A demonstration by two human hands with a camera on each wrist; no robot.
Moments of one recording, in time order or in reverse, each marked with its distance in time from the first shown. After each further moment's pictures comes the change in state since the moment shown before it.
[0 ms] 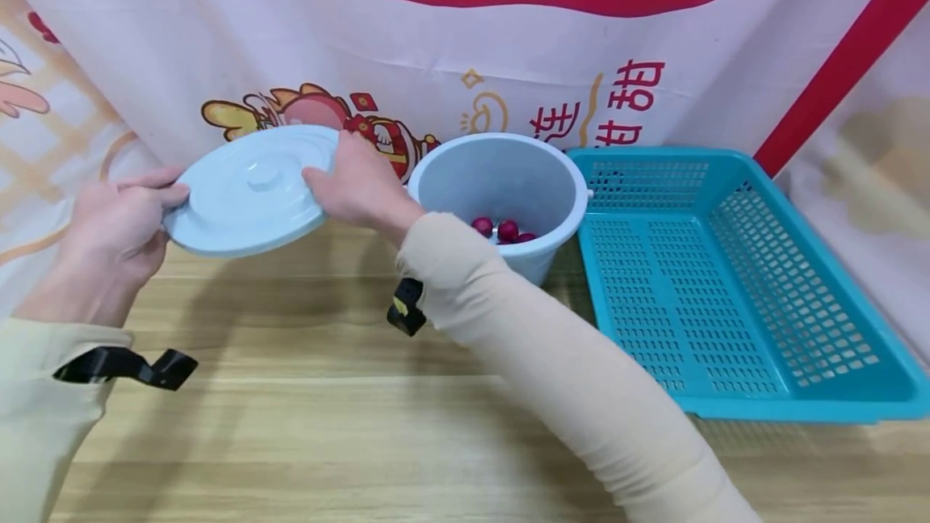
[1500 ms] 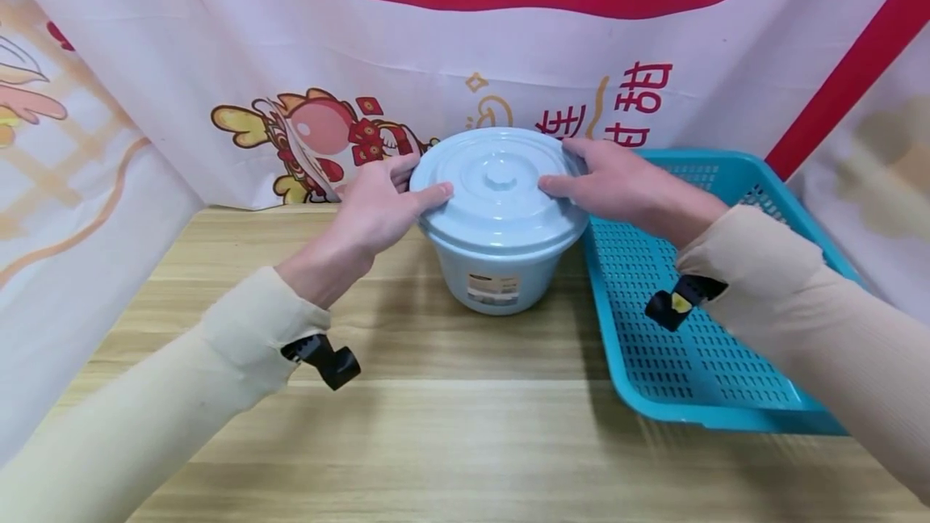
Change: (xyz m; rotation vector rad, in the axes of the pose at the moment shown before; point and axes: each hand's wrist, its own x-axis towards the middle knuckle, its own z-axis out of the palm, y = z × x) left_hand -0.069 -0.015 0.202 0.656 -0.302 0.133; right_hand -0.072 0.141 -0.151 -0.109 -0.070 0.259
